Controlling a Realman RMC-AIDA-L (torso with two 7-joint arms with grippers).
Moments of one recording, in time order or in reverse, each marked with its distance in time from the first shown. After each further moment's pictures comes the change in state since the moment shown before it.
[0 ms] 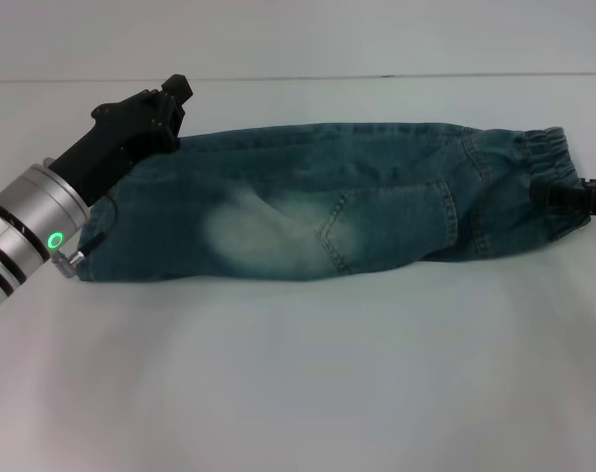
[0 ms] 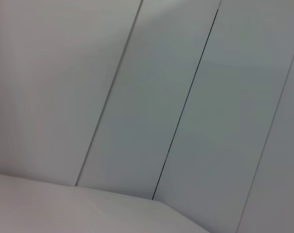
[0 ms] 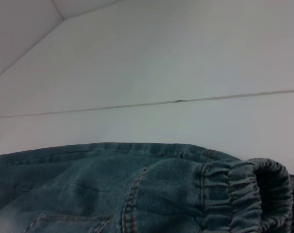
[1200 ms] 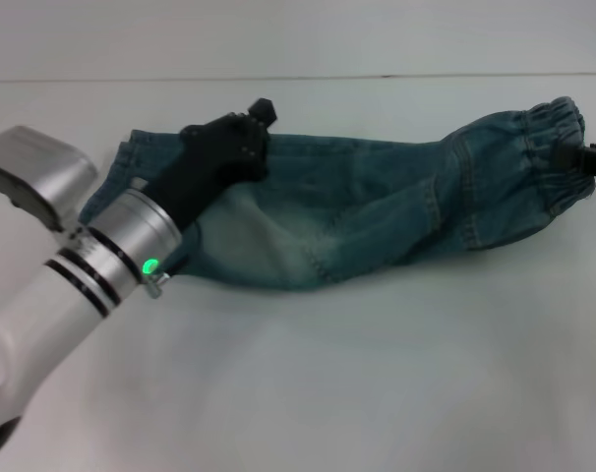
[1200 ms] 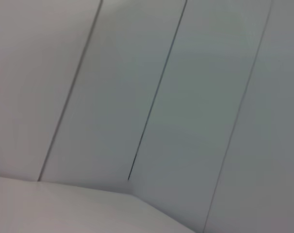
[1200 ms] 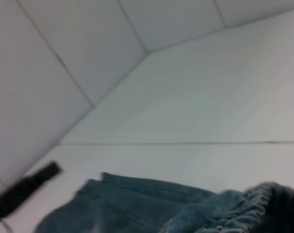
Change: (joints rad) left arm -0.167 -0.008 -0.039 -0.373 -0.112 0.061 0.338; right arm -0.048 0.012 0.053 -0.245 0.094 -0.402 0.065
